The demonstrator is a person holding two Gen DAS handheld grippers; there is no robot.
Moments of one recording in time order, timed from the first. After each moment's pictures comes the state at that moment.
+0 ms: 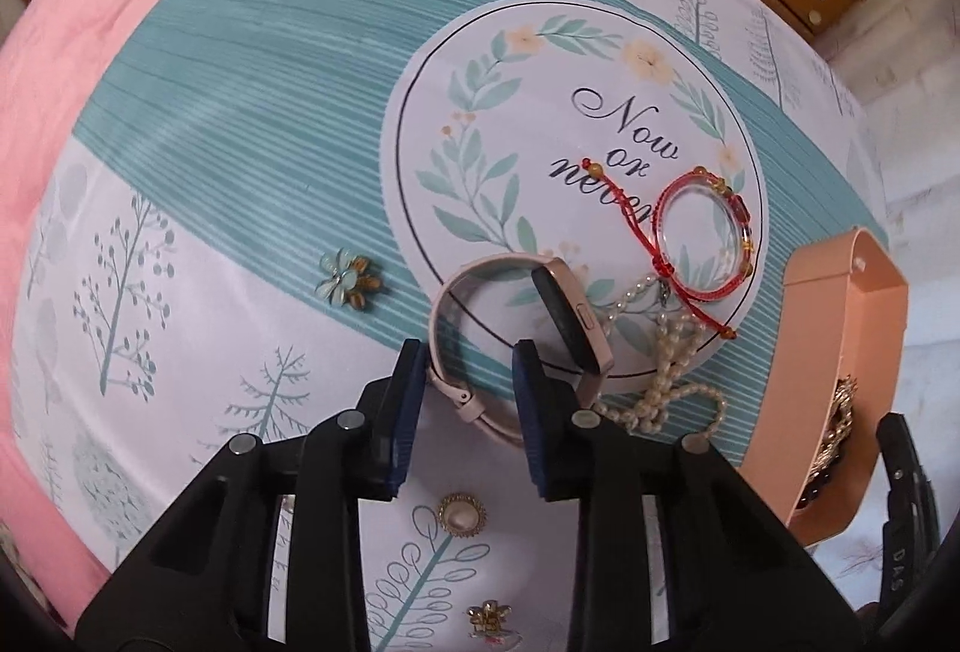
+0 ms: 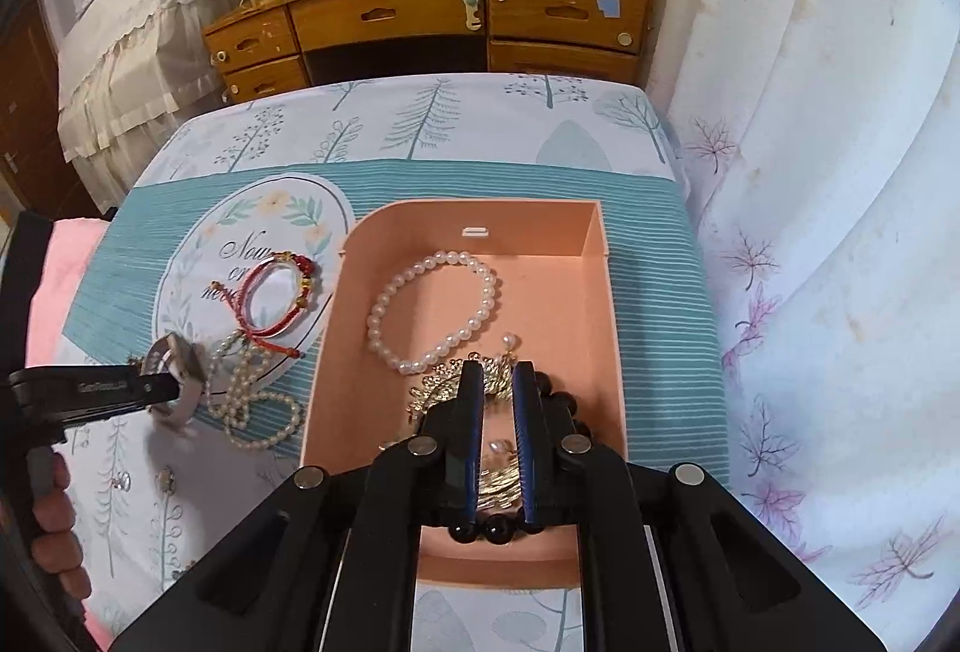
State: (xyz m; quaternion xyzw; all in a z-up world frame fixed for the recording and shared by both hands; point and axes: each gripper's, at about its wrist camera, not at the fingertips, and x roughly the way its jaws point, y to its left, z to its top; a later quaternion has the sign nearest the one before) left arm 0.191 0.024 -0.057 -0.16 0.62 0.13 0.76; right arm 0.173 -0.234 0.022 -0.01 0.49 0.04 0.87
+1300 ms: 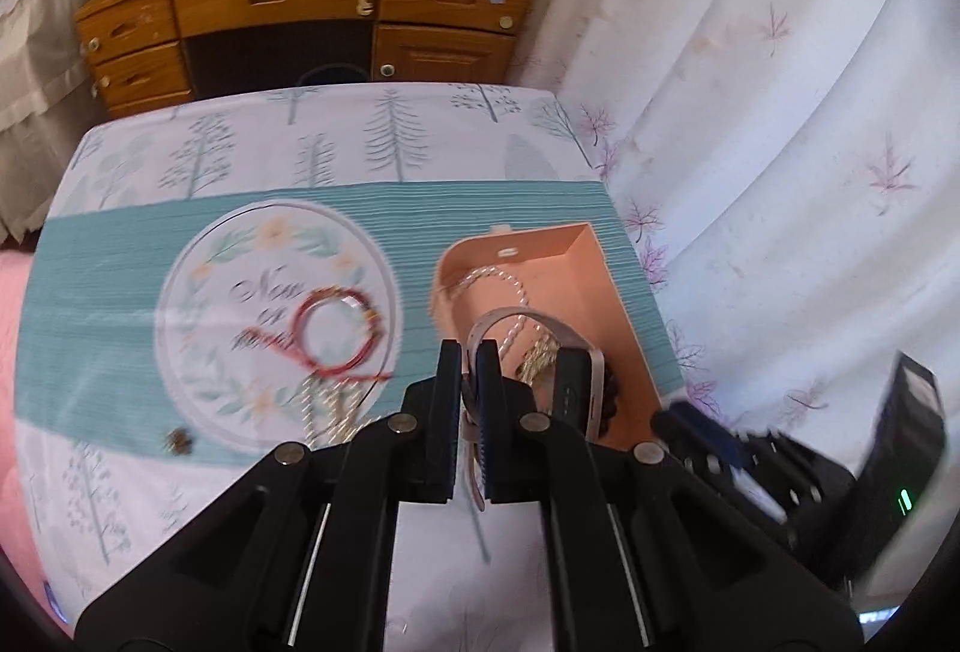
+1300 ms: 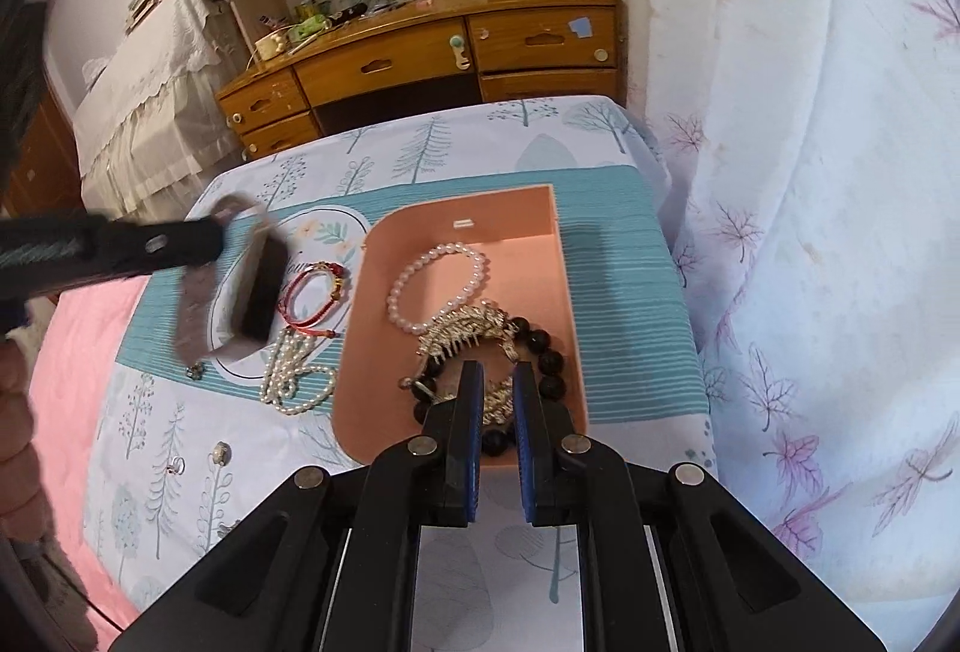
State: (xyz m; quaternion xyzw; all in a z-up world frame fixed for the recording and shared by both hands) left arm 0.186 -0.111 0.075 -0.04 0.50 -0.14 0.85; right arm 0.092 -0.281 0.053 0.07 0.45 0.04 0.89
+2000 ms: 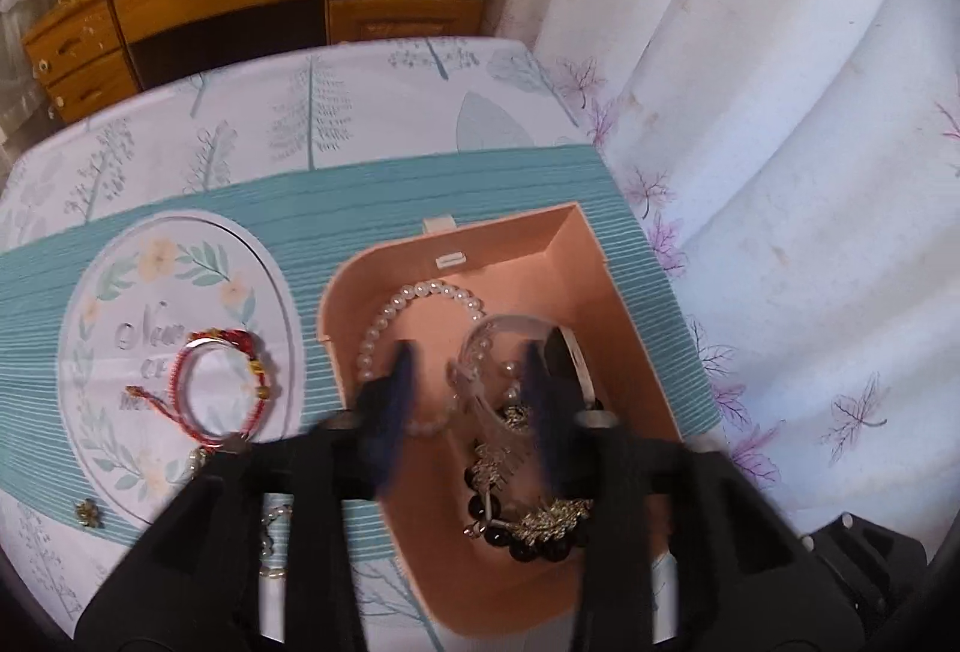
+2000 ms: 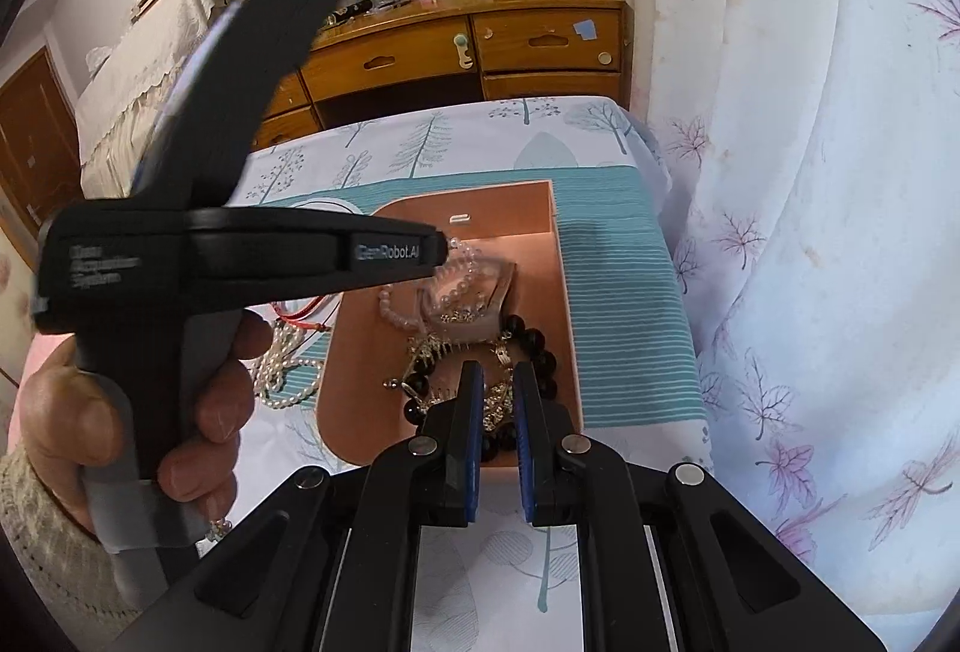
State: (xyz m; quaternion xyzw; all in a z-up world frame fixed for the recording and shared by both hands) left arm 0.232 -0.174 0.003 0.00 0.51 -0.16 0.85; right arm 0.099 -0.278 0.039 0.05 0.45 0.04 0.89
